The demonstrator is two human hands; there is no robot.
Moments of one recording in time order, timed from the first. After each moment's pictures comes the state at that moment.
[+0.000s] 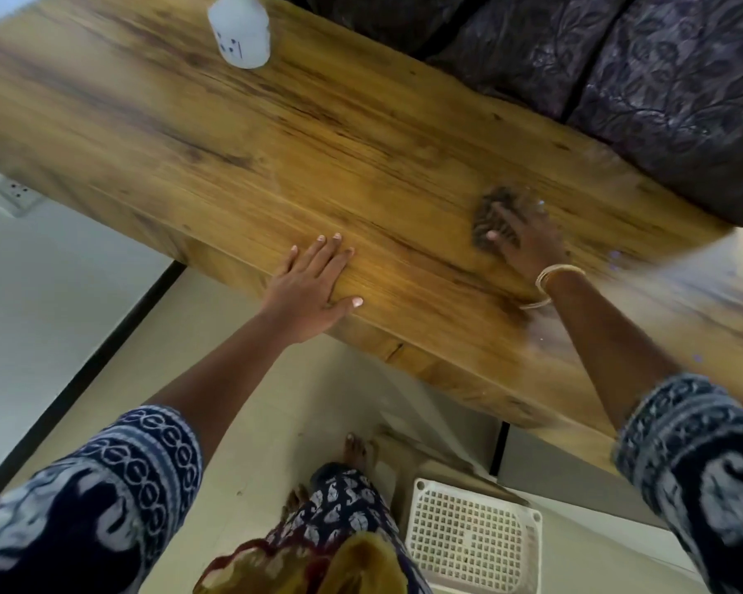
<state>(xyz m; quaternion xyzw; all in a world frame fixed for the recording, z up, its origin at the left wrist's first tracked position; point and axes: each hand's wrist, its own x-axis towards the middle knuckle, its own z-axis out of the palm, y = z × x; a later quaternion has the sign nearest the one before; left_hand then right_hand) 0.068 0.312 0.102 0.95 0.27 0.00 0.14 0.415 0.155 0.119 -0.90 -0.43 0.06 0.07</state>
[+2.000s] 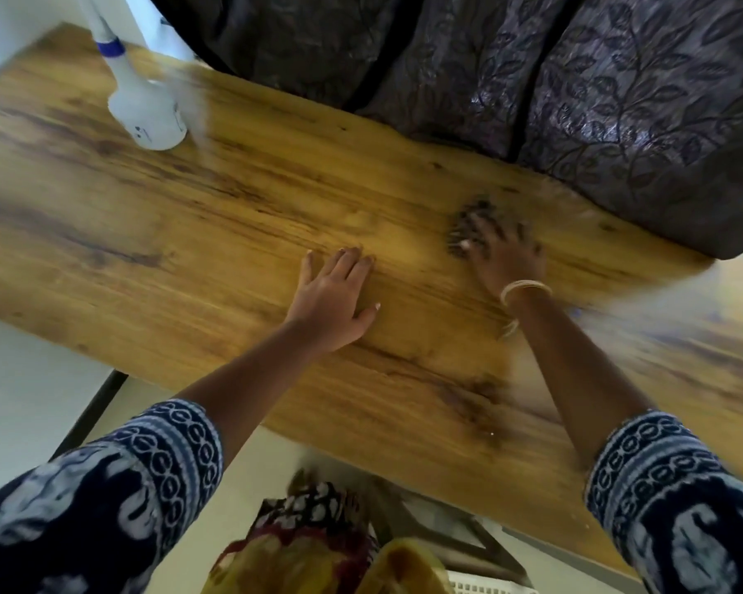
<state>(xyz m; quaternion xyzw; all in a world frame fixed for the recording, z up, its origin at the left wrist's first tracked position) 0.254 0.325 0.134 0.97 0.22 0.03 0.06 0.512 0.184 0.121 -0.94 -0.33 0.06 0.04</state>
